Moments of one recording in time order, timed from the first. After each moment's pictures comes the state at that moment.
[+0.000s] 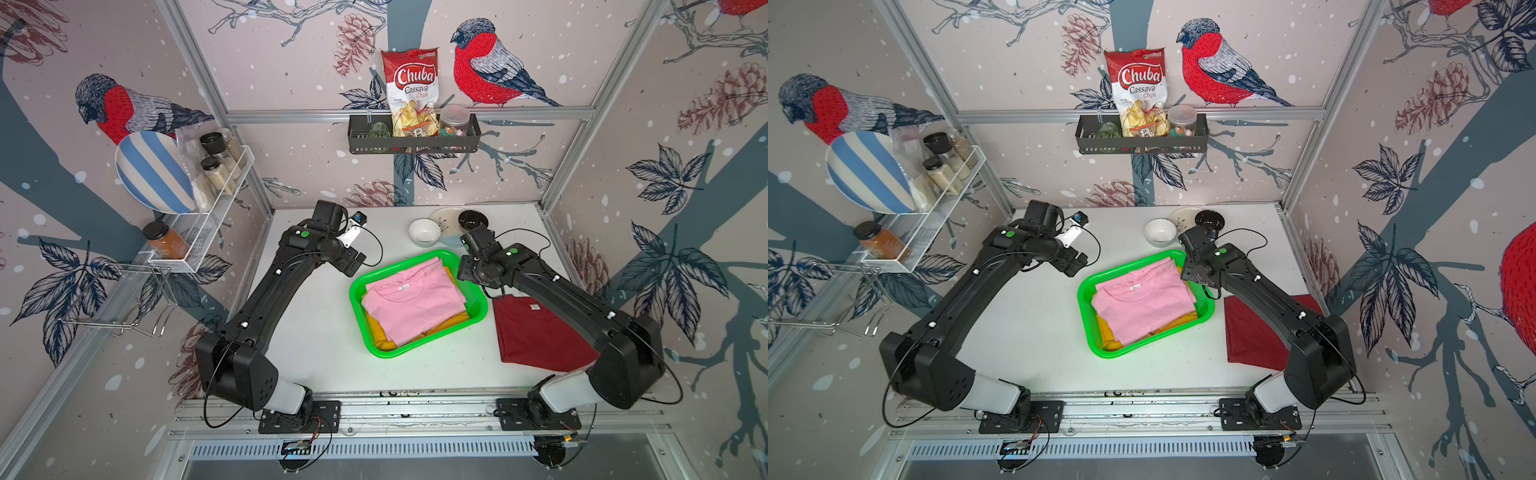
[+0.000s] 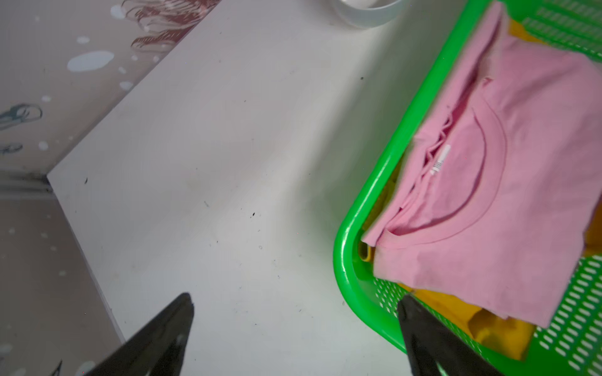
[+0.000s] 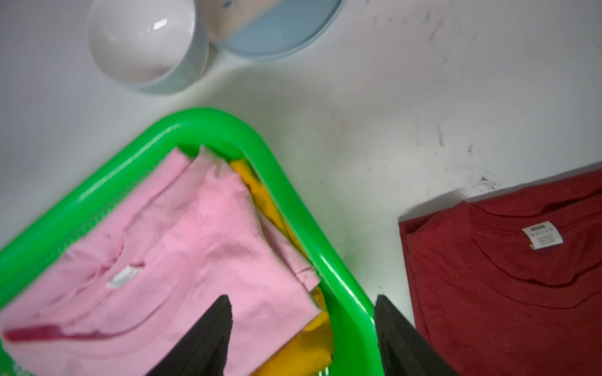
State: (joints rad) left arm -0.27 1.47 1.42 -0.95 0.06 0.33; right arm 0.60 1.50 1.26 -0.90 0.22 0.63
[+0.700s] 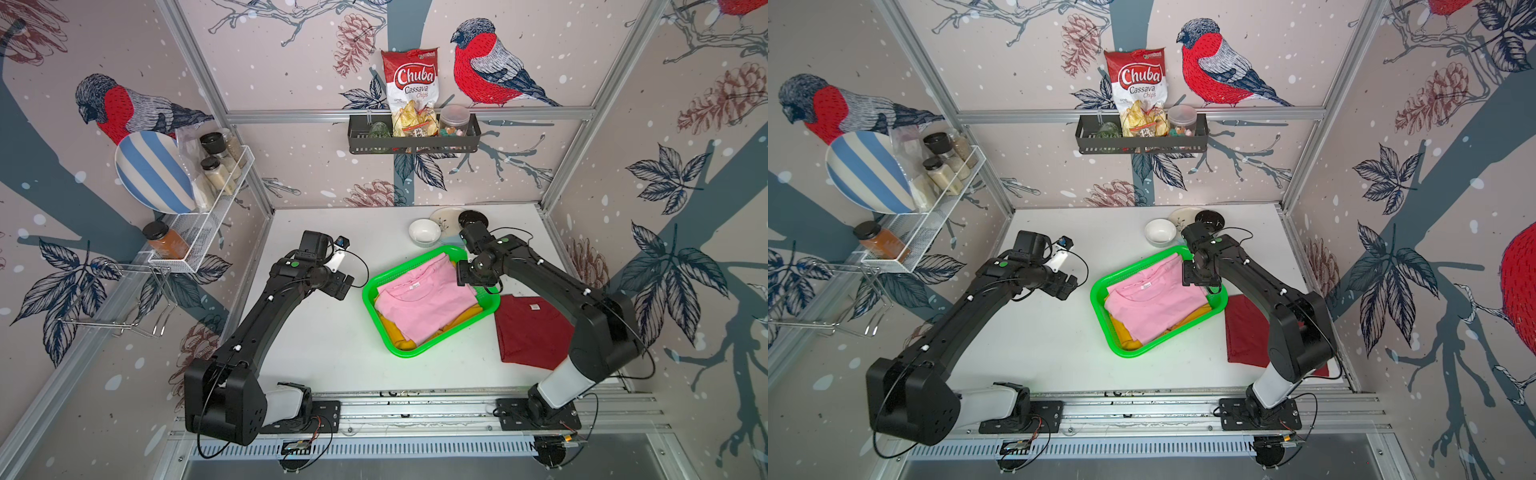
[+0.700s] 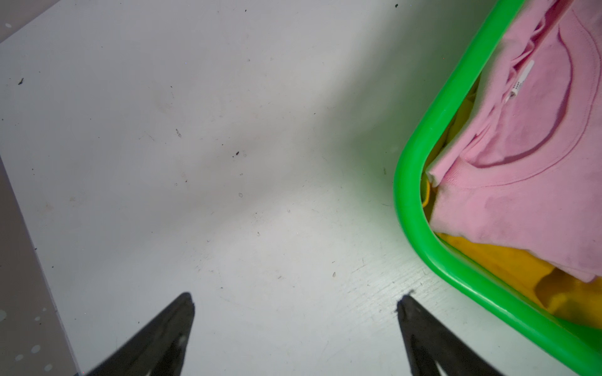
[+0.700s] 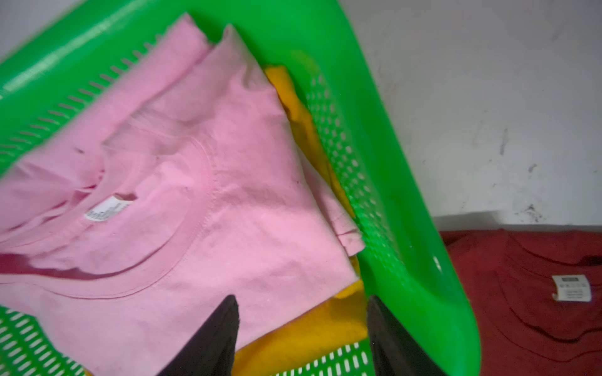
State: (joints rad) left arm -0.21 1.30 1.08 -0.80 0.09 0.31; right arm 0.49 1.60 1.33 -0.95 0.05 0.41
